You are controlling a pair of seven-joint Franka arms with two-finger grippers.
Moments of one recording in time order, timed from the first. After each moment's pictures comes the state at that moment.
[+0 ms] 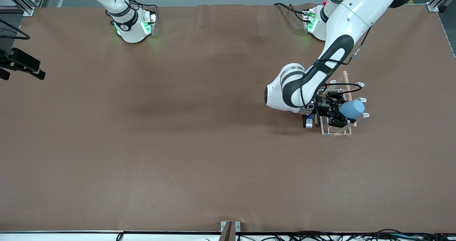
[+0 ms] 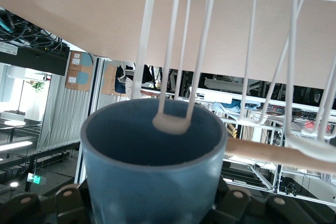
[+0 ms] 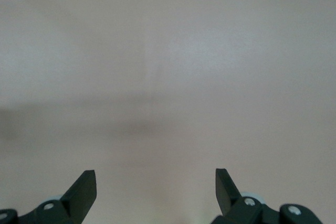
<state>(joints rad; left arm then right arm) -0.07 0.67 -0.60 -1.85 1.37 1.19 0.37 -0.01 0.14 0.02 -1.19 0.02 1.33 0.02</state>
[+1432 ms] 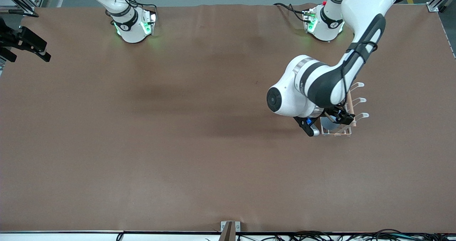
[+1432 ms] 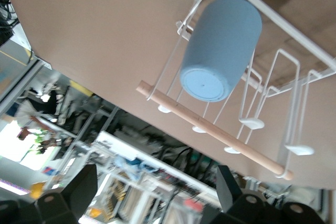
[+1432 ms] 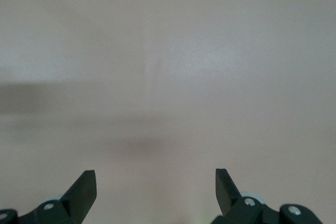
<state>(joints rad) -0.07 0.62 -0.64 -1.45 0.97 1.18 0.15 -0.01 -0.11 0.01 -1.52 0.02 1.46 0.02</state>
